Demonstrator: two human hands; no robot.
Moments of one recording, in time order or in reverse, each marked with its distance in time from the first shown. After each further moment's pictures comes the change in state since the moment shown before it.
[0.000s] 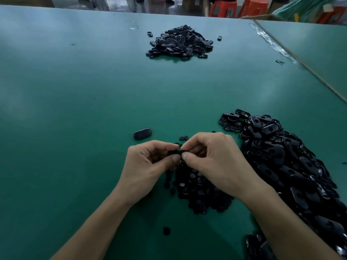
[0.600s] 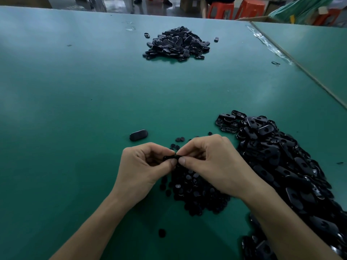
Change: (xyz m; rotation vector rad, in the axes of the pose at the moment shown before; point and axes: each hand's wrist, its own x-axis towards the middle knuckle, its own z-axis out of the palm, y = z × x) left_hand -0.002 -0.001 0.000 0.195 0.056 0.075; right_hand 0.001 0.007 -0.005 0.002 -0.075 -0.029
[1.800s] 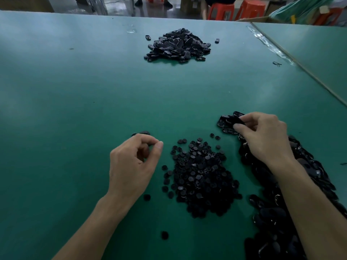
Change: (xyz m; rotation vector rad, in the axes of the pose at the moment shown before) left_hand 0.009 -0.006 -0.014 0.526 0.268 0.307; right_hand 0.023 0.062 -0.062 -0.280 0.502 0.244
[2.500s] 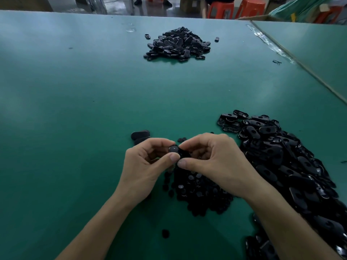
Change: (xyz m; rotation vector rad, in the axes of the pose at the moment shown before) left_hand -0.005 0.015 0.006 -0.694 -0.270 -0.318; right_hand -0.062 -0.056 0.023 0.463 -0.527 -0.182
